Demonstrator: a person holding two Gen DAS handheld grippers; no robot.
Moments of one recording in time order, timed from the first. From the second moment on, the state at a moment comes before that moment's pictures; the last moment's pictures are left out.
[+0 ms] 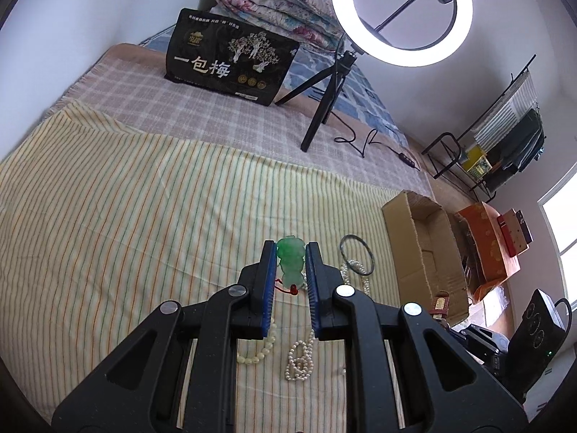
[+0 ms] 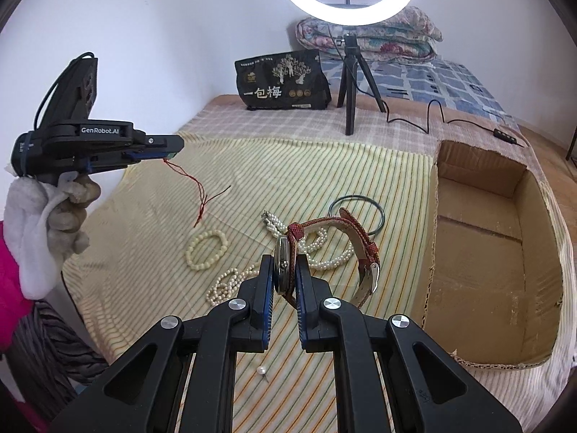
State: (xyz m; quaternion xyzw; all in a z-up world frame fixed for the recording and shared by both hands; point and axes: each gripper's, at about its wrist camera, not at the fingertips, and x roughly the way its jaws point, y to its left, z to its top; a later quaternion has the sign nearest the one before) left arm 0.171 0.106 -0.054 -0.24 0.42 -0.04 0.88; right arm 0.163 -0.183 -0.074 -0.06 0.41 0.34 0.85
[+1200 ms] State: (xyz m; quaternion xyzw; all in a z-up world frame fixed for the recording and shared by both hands) left arm 0.237 -0.094 0.024 -0.21 0.37 -0.19 0.88; right arm 0.187 -0.309 -0.066 -0.01 0.40 0.21 0.89
